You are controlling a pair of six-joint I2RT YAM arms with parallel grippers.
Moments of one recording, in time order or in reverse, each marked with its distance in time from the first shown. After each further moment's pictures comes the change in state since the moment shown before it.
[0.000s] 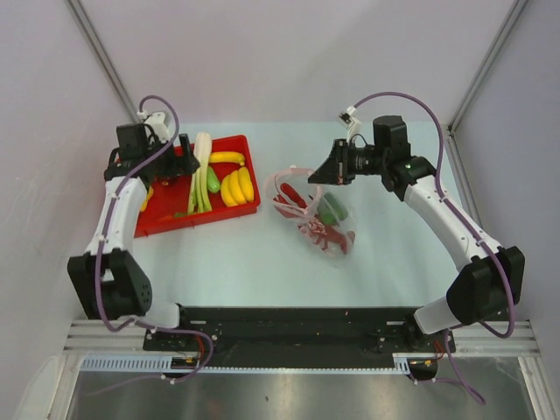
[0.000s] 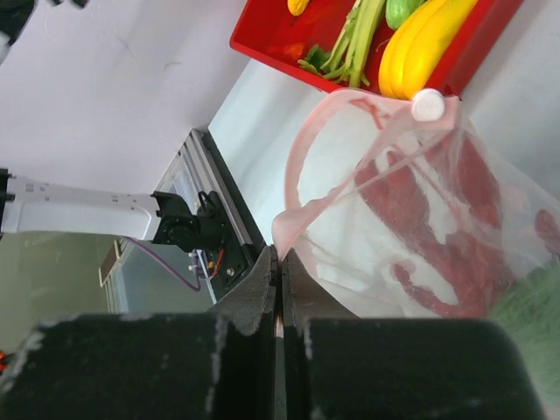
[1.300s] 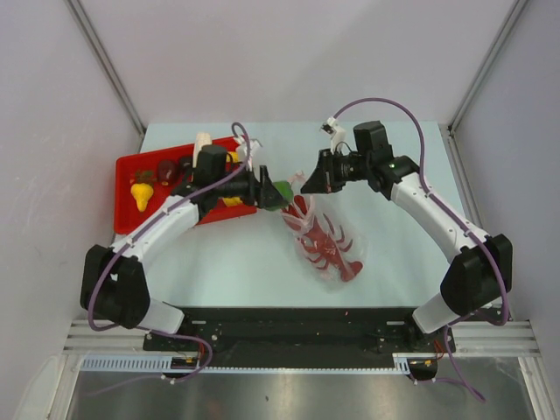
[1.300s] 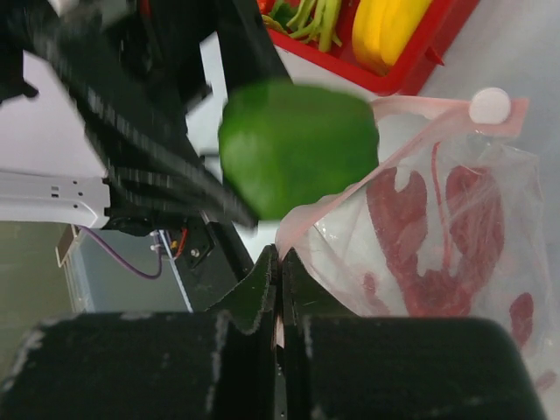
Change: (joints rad) left arm -0.465 0.012 -0.238 0.320 0.391 -0.327; right arm 0.076 0.069 0.019 -0.090 0.096 -0.124
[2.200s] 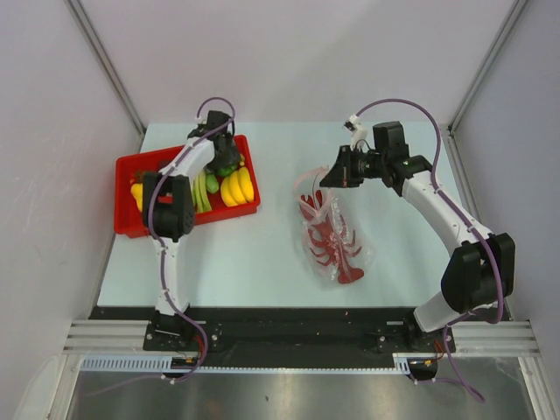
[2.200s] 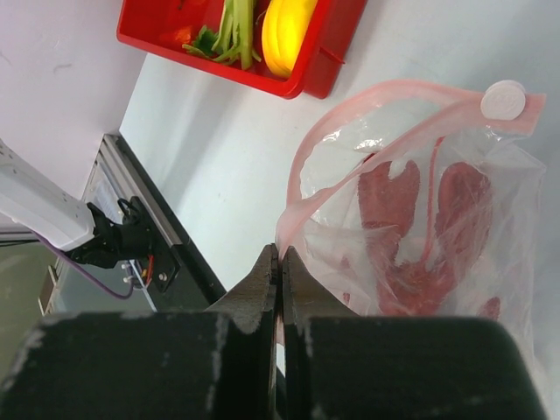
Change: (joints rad) left arm 0.190 0.830 0.844 -0.471 -0.962 -0.189; right arm -0.140 0.004 -0.049 0.001 0.038 -0.008
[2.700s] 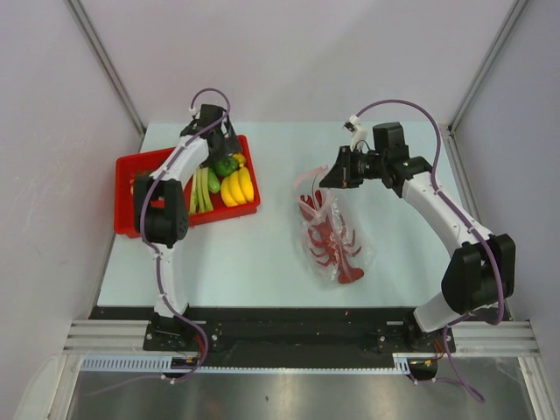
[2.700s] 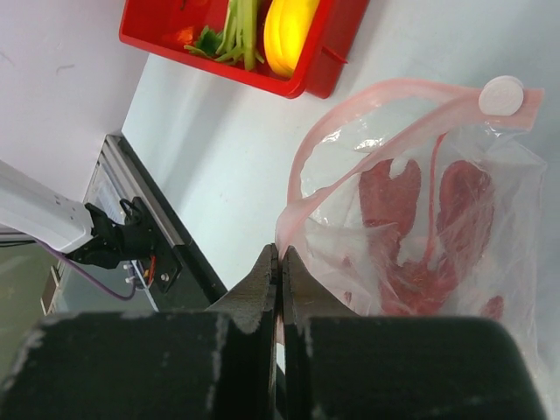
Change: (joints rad) left arm 0.006 -0.130 -0.070 0.050 0.042 0.033; right arm 0.003 -0.009 -0.011 0.009 -0.003 0.008
